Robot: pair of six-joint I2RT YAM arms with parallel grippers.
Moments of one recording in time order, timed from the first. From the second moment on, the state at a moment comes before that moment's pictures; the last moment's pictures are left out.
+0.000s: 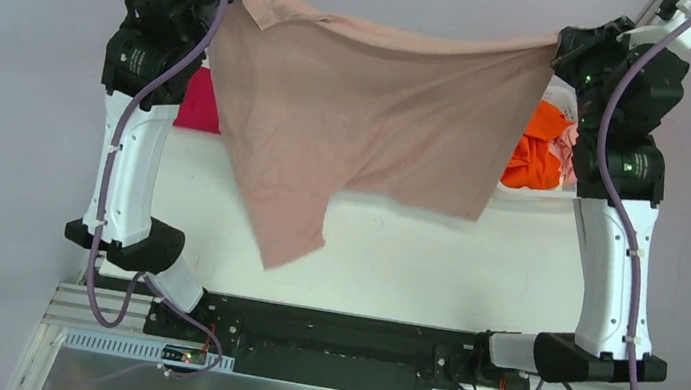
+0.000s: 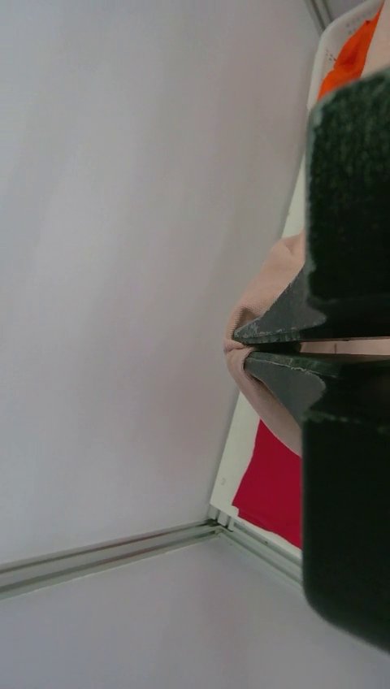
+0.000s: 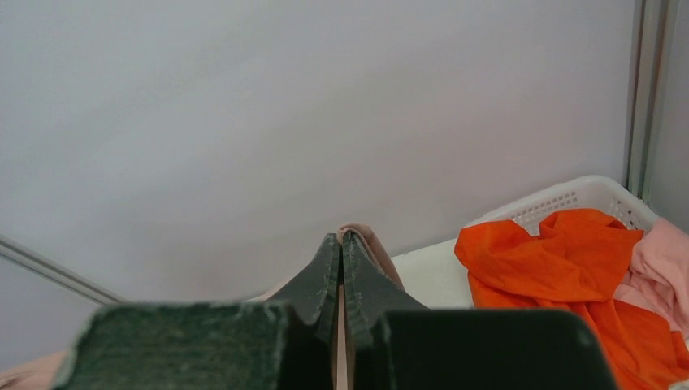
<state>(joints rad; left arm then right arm) -0.32 1.62 2.44 -0.75 -0.50 -0.21 0.15 1.31 1.88 -0.47 0.20 0.44</state>
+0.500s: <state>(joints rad) -0.32 1.21 1.86 -0.54 -0.49 -0.21 0.15 1.14 1.53 -0.26 0.17 0.42</state>
